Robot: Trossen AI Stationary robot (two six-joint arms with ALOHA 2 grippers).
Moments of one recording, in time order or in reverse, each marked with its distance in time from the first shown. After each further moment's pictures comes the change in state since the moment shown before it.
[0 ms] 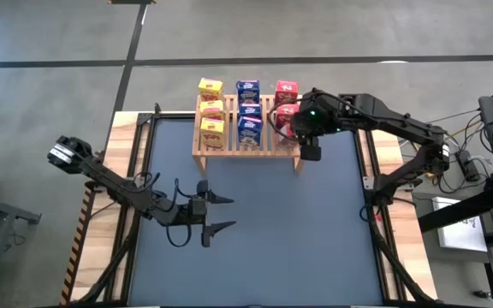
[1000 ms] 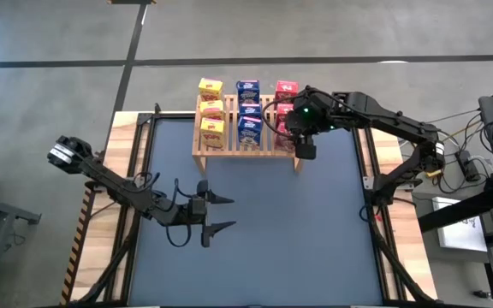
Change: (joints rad) left arm 0.000 -0.001 0.000 0.004 0.005 -0.011; right arm -0.019 0.052 0.031 0.008 -0.034 -0.009
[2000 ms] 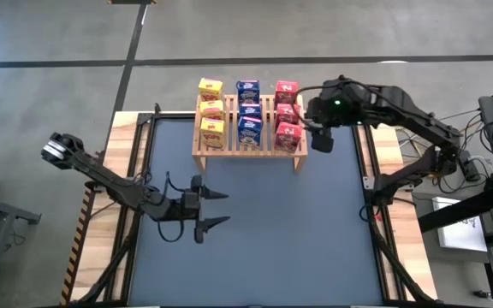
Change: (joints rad) left arm 0.001 -0.105 0.008 -0.107 -0.002 -0.019; right arm 0.000 -0.112 0.090 -0.099 0.089 0.086
